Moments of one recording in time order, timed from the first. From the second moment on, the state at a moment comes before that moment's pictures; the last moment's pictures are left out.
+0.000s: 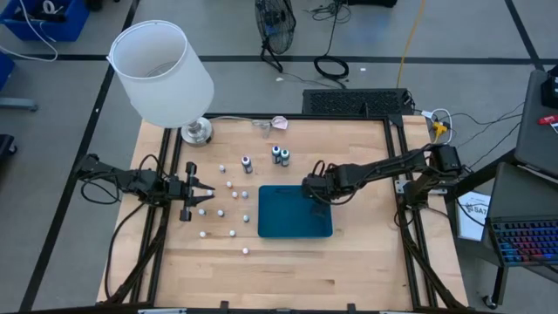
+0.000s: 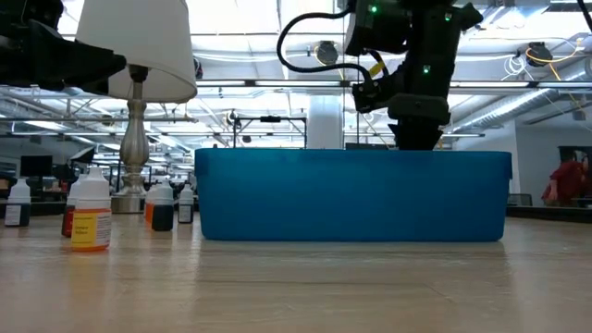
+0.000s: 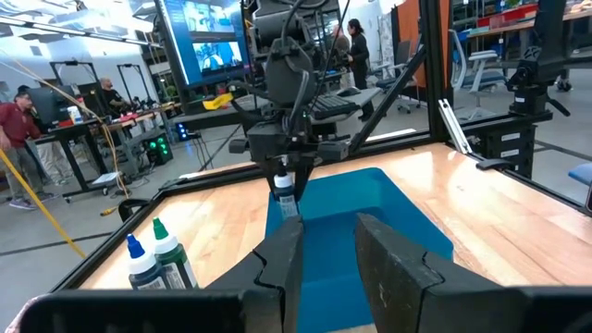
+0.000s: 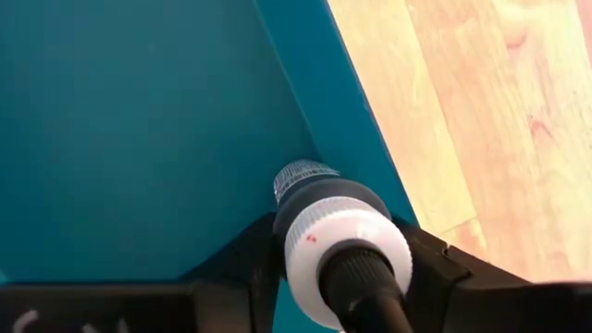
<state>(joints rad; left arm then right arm) -0.33 0.04 0.03 0.06 -0.26 0.20 0.05 1.69 1.10 -0.83 0.21 0.43</state>
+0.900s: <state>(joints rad) -0.33 0.04 0.03 0.06 -0.26 0.20 -0.02 1.47 1.16 -0.50 0.21 0.20</state>
